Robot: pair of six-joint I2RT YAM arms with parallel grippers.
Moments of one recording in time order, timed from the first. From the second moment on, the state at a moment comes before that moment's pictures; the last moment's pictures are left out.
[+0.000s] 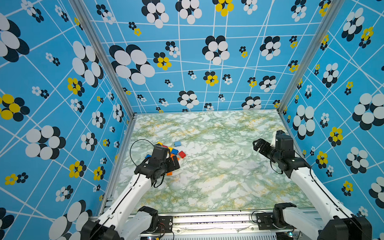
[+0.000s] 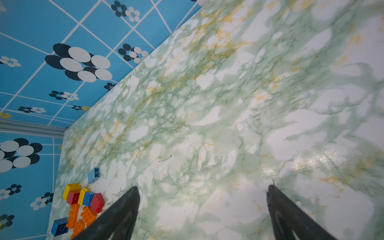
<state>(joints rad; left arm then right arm) -0.33 1.08 0.73 -0.69 -0.07 -0.60 0.08 1.03 0.71 -0.36 -0.07 0.59</state>
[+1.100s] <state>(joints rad) -0.28 1.63 0.90 -0.71 -0.07 -0.57 0.15 1.07 0.71 -0.36 -0.07 0.60</state>
